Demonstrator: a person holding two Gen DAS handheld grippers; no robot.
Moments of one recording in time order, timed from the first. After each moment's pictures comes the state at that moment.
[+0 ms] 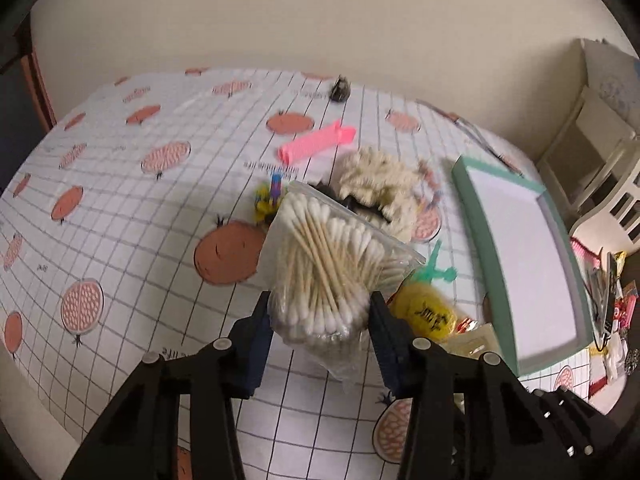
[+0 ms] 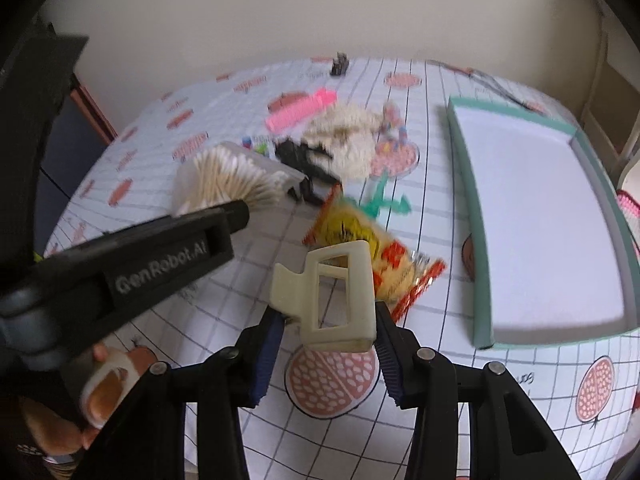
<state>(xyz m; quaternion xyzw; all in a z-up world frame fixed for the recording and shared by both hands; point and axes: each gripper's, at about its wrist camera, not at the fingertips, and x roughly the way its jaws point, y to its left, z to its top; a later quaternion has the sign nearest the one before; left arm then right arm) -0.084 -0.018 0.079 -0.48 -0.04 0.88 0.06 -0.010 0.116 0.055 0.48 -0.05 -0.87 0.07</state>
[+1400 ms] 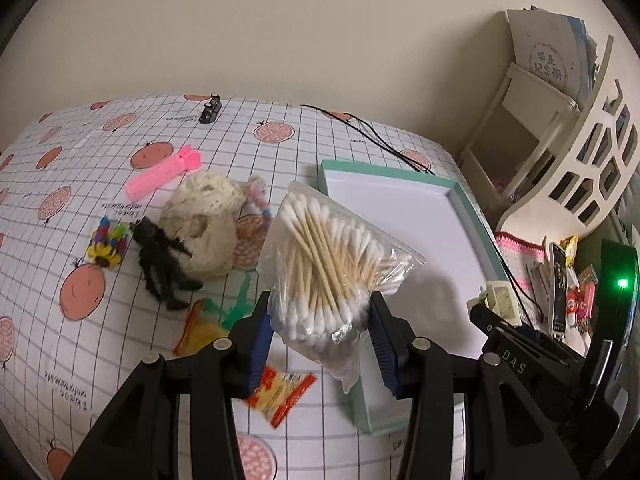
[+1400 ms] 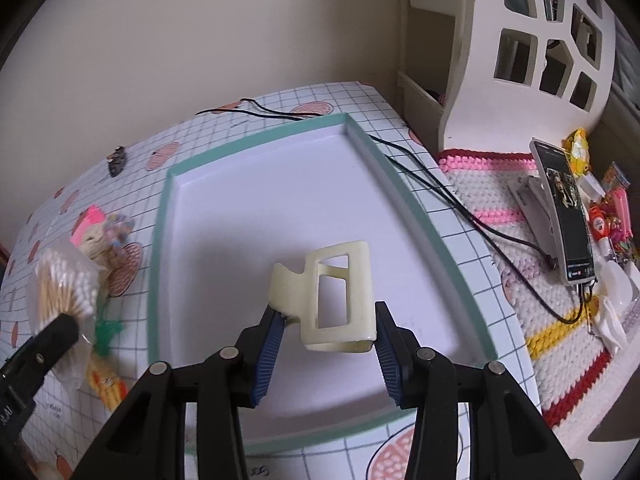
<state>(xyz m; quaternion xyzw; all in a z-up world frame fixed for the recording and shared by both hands) -0.086 0.114 0.088 -0.46 -0.05 0.87 0.16 -0.035 0.321 0.034 0.46 -0.13 -0.86 -0.18</state>
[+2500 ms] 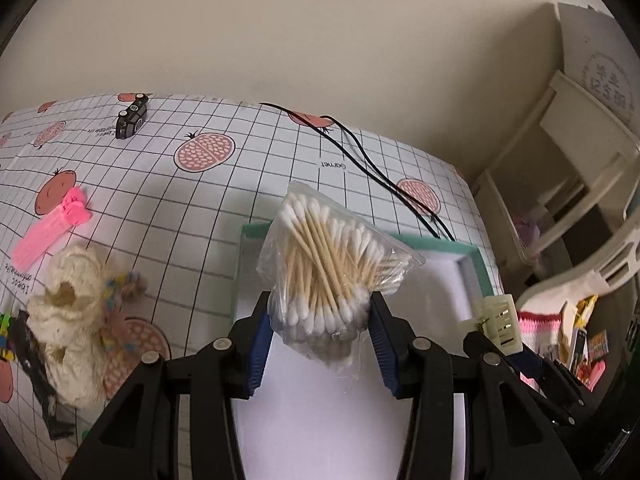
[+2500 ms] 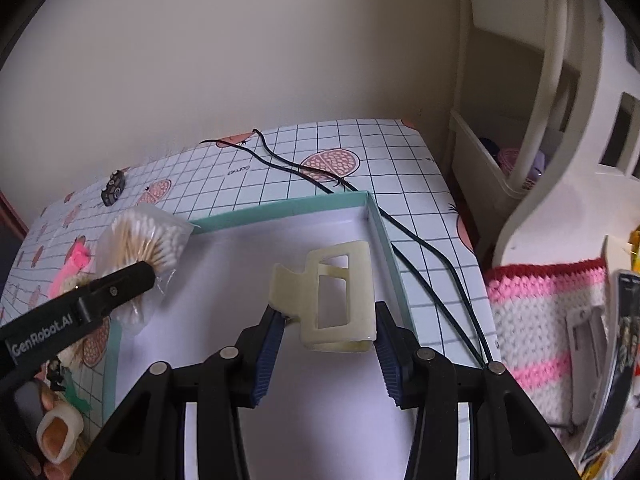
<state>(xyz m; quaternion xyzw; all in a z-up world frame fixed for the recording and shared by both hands) -0.220 0.211 0.051 -0.48 -0.09 0.86 0.15 -0.141 0.398 0.015 0.44 -0.10 -0.89 -0.08</state>
